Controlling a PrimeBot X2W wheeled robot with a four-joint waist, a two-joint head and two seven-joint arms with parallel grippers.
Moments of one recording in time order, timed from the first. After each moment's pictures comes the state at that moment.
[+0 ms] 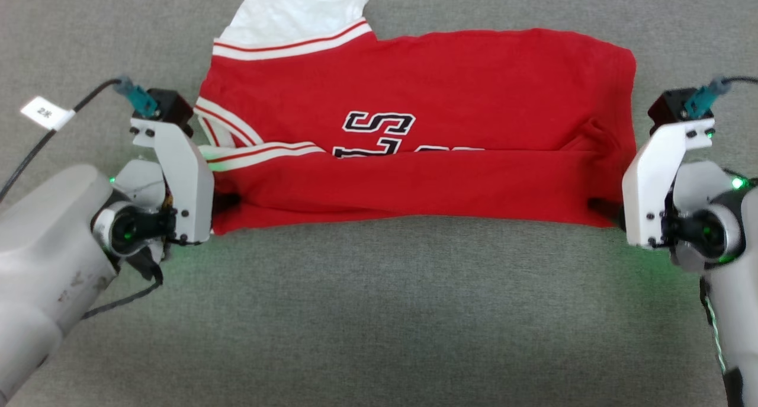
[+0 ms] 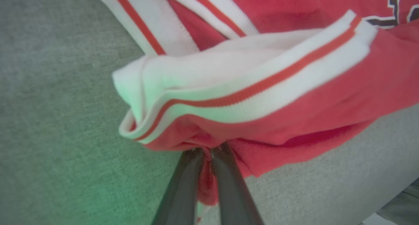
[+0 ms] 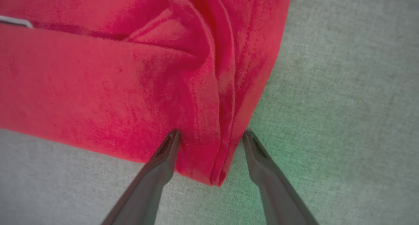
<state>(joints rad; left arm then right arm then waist) -1.09 0.70 -1.19 0.57 -1.42 -0.04 0.57 -0.66 -0.22 0.07 0.31 0.36 0.13 1.10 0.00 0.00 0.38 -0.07</state>
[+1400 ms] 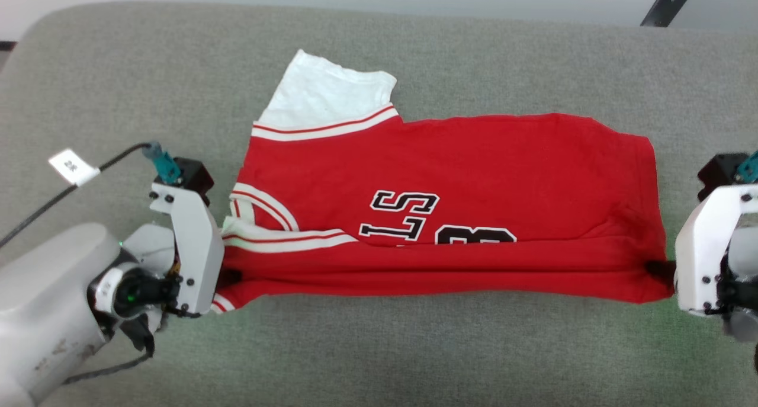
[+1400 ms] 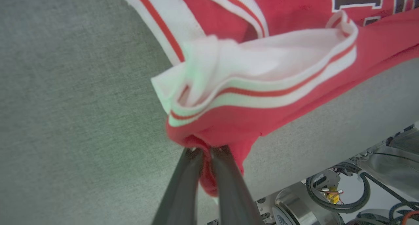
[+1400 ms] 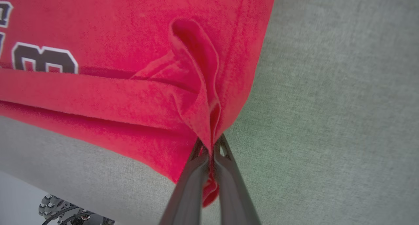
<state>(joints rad) -1.00 0.85 -1.23 0.26 -1.44 0.08 0.69 -0.45 -0.31 -0.05 0.10 0.48 0.13 1.25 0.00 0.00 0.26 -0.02</state>
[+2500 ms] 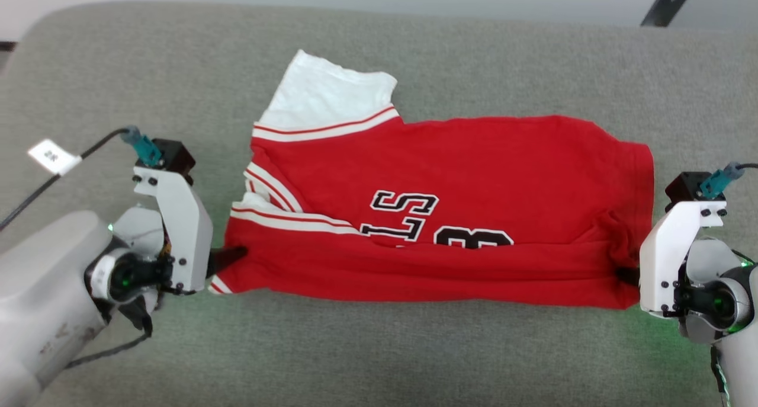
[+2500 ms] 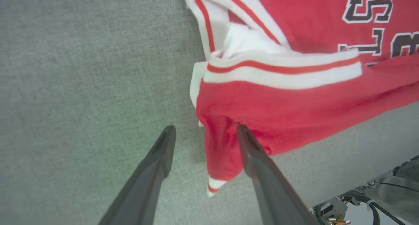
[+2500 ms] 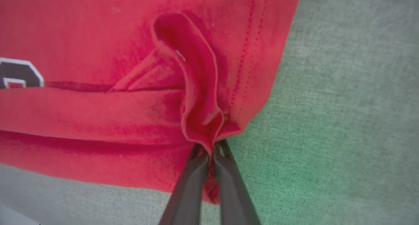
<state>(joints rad) -1.00 0.81 -1.20 0.39 -1.42 0.04 0.62 -0.48 -0.23 -0.02 0.34 0.41 0.13 1.04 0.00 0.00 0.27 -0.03</state>
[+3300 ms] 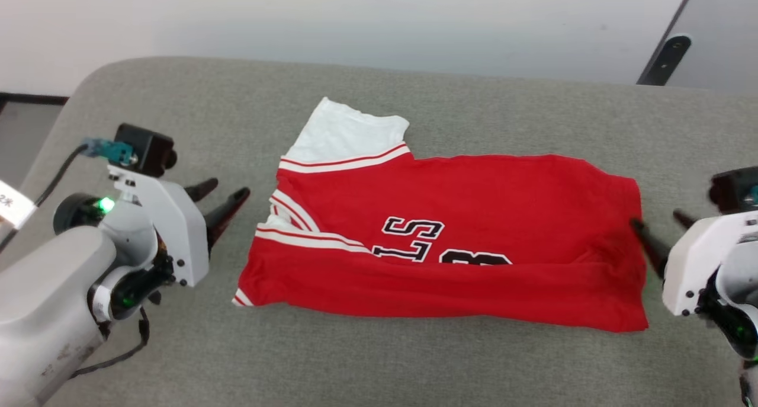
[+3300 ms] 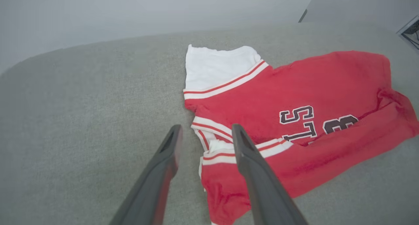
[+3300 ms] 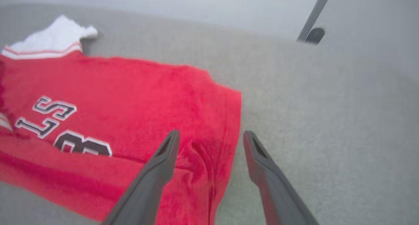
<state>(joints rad) -0.92 0.83 -1.12 0.31 -1.27 0.03 0.16 -0.39 -0.33 0.05 0.23 0.39 0.13 0.64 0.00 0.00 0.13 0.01</state>
